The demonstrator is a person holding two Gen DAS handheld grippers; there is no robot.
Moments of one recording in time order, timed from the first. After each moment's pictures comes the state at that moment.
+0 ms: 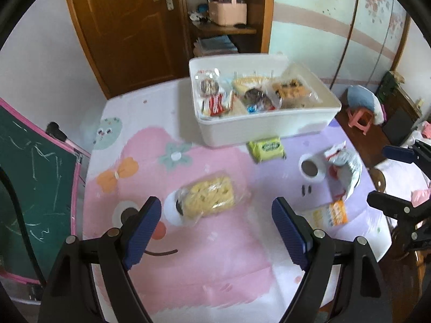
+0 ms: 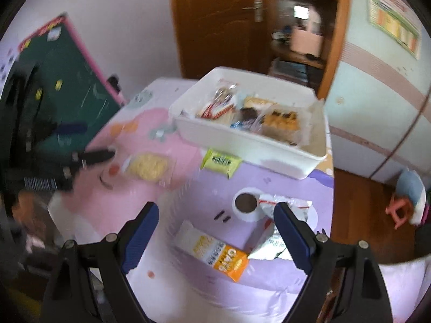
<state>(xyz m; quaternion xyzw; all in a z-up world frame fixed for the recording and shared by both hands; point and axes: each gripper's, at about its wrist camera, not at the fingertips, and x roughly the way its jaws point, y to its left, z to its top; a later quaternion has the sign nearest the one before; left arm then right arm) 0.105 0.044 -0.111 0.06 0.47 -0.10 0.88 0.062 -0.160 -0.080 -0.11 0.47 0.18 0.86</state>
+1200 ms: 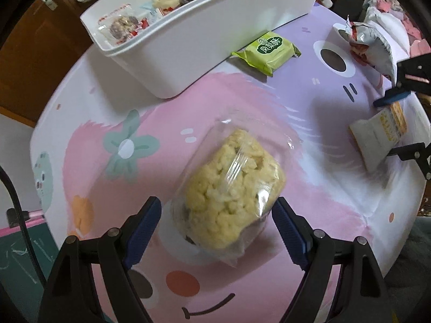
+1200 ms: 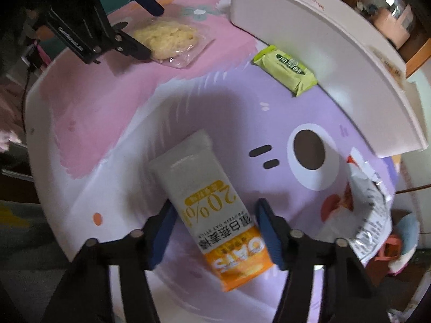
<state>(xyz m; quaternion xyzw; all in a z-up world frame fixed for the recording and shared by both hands) 0.206 0.026 -0.247 0.28 0.56 -0.27 0.73 0.079 -0.126 -0.216 -0.25 0.60 0.26 0.71</state>
